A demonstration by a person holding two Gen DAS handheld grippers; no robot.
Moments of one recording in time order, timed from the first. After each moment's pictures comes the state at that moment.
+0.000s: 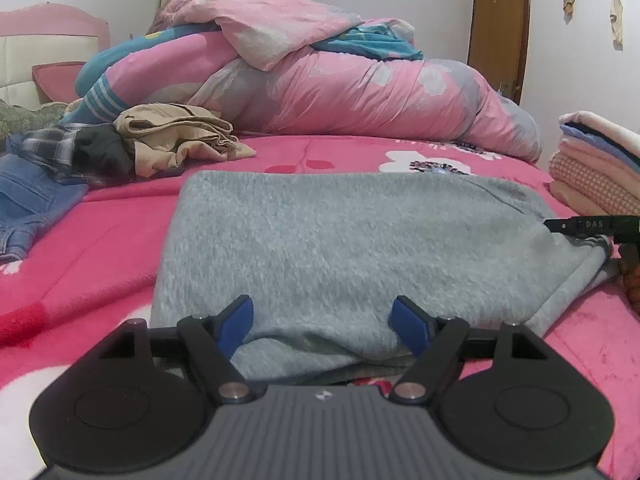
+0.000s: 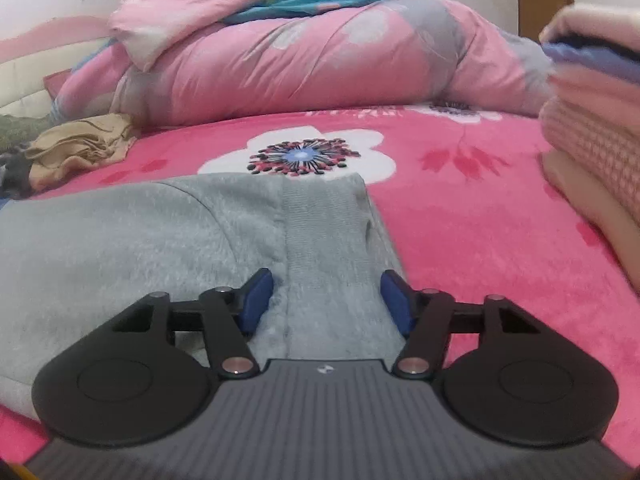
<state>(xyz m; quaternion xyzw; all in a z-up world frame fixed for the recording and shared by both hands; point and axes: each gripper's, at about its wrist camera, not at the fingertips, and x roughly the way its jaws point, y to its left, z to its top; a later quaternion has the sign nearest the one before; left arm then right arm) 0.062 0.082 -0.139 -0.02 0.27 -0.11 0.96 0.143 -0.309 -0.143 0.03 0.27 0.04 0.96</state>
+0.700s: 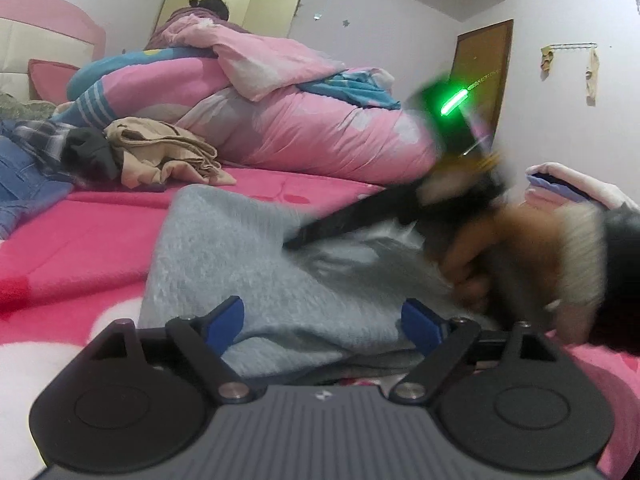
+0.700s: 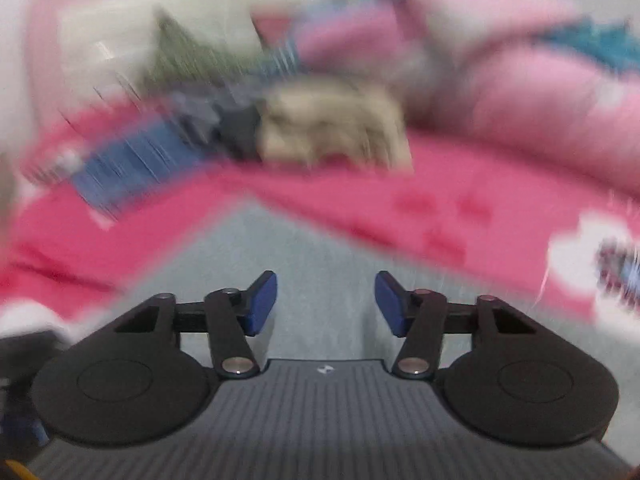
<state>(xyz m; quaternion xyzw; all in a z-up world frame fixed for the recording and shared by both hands) 0.043 0.101 -0.150 -0.08 0.20 -0.16 0.96 0.212 -0.027 -0.126 -0.10 0.33 0.27 0.90</state>
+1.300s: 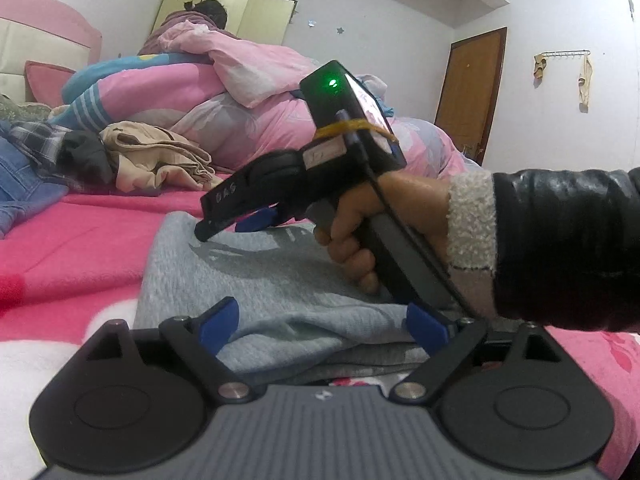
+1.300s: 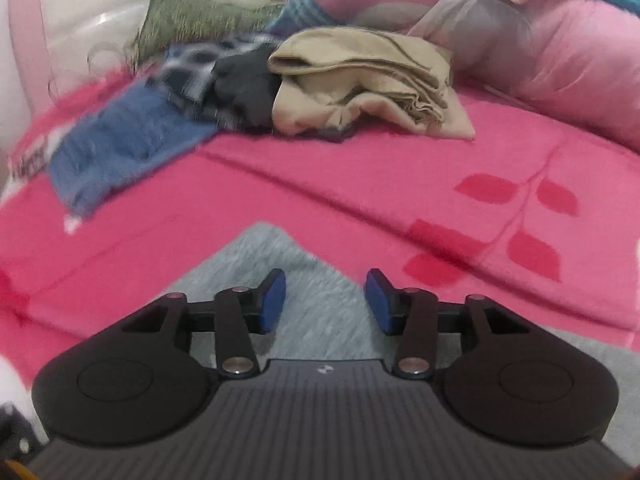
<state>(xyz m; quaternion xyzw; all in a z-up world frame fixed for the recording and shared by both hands) 0.041 0.101 -0.149 -0.09 0.19 -0.16 0.97 0.263 0.039 -0.125 -0.07 0.36 0.33 0.87</state>
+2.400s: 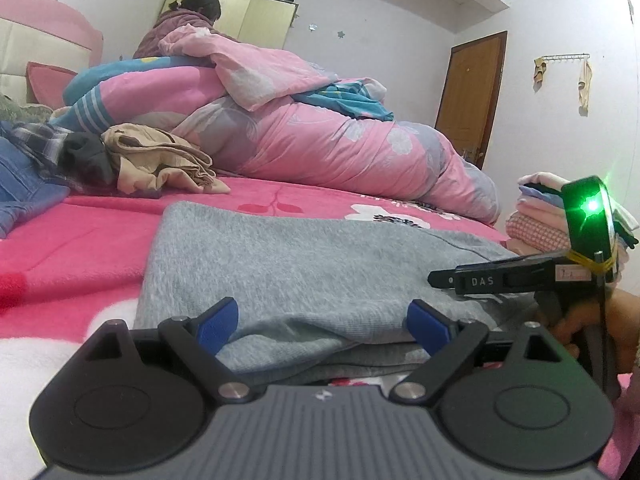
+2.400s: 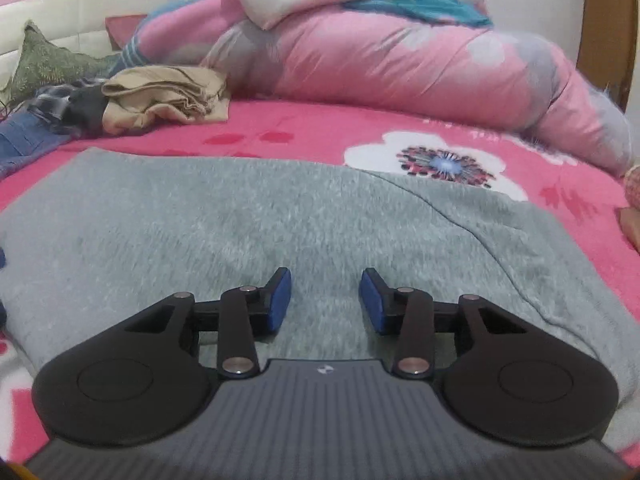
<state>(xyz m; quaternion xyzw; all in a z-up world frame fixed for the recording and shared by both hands) 0.039 0.101 -0.151 -0.09 0.18 -0.16 0.97 0.132 -0.137 -0.141 -0.08 0.27 0.08 0.96</state>
